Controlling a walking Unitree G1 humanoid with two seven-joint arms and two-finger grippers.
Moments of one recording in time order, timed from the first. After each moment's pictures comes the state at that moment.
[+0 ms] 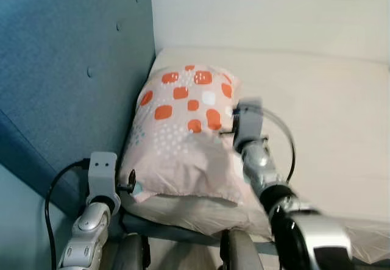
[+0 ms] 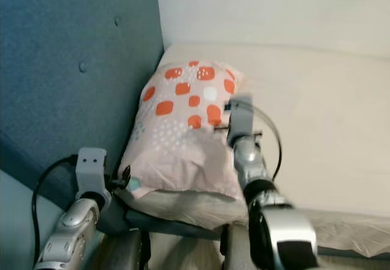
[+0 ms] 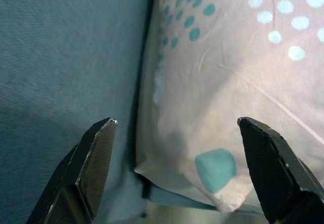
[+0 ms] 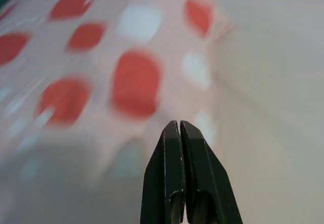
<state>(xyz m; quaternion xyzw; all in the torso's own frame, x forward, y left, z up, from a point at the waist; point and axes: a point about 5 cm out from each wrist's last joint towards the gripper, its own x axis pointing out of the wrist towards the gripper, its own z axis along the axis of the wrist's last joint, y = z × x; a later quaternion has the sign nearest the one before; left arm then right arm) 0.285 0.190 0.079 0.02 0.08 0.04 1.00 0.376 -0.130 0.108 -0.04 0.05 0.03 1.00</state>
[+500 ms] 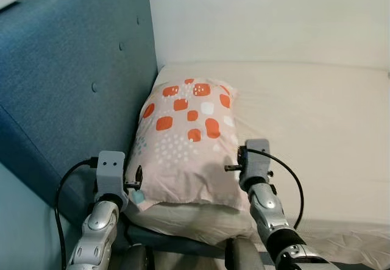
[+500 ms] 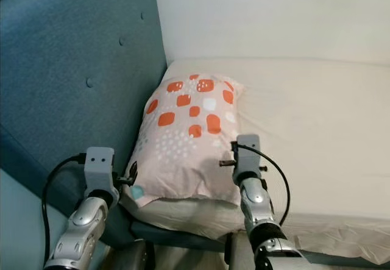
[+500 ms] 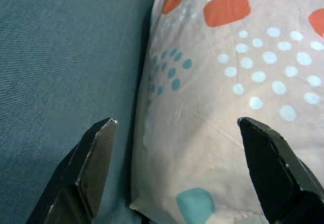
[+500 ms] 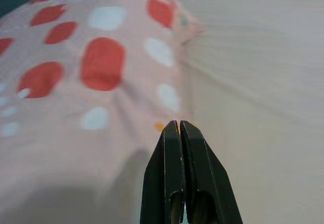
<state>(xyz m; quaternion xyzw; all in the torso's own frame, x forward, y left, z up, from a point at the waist) 0.291 0.177 0.081 0.02 0.04 0.03 1.00 0.340 -0.162 0.074 -0.02 0.02 -0.01 1.00</state>
